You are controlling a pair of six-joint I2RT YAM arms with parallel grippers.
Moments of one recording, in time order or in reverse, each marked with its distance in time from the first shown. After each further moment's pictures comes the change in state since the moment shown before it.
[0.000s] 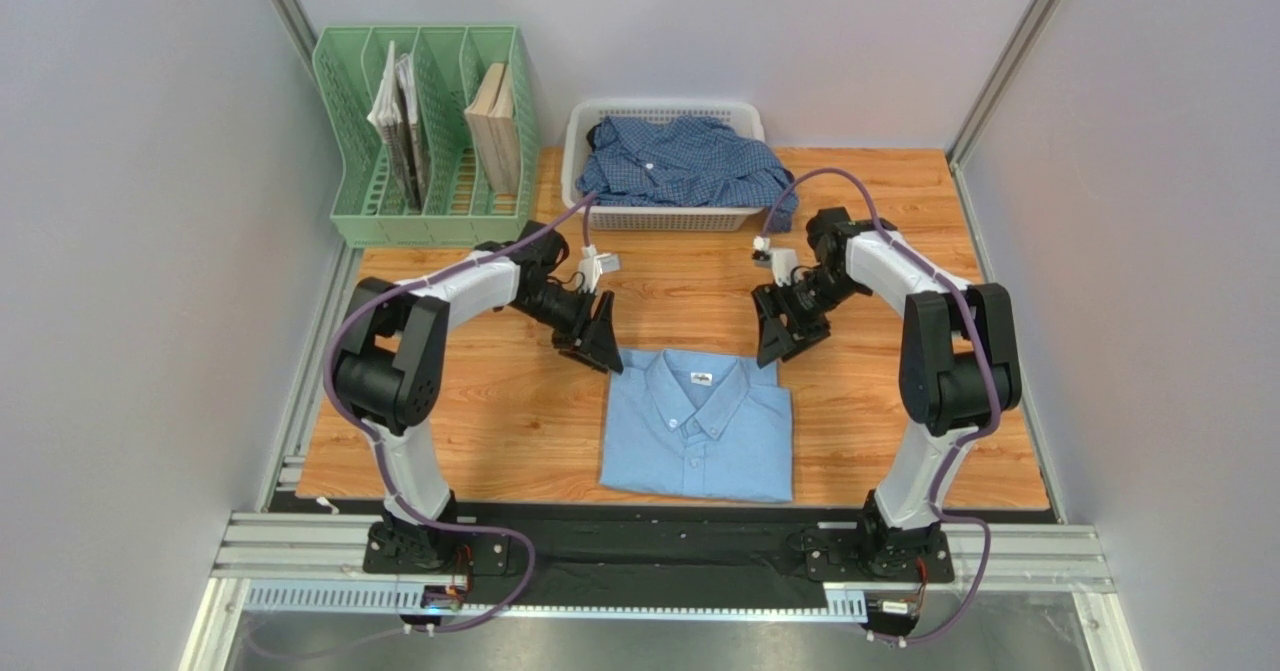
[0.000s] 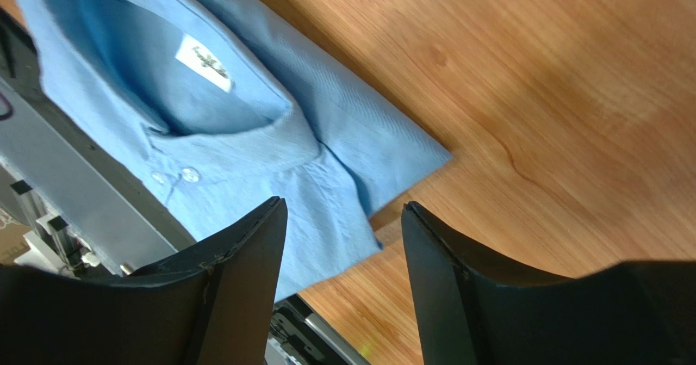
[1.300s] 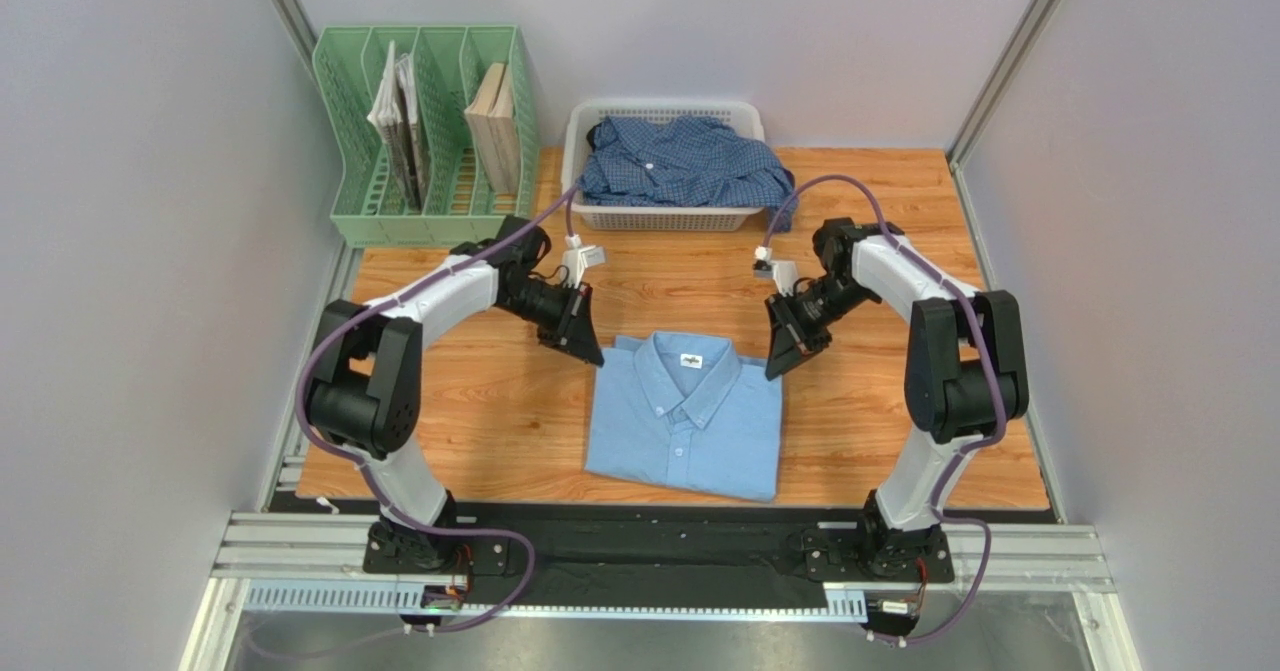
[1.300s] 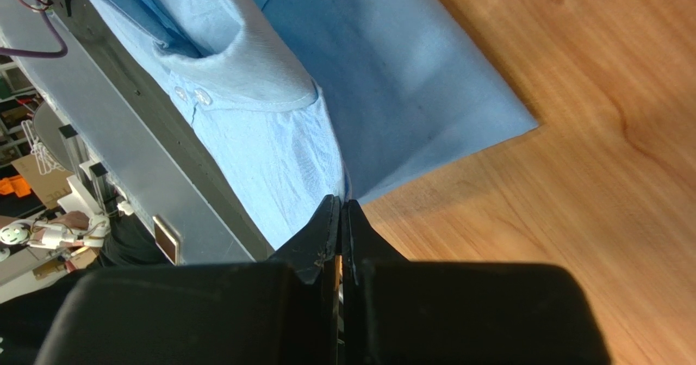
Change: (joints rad) left arm 0.031 -0.113 -0.050 -0.017 -0.043 0.061; right arm -0.016 -0.037 -0.049 -0.126 -0.099 -0.106
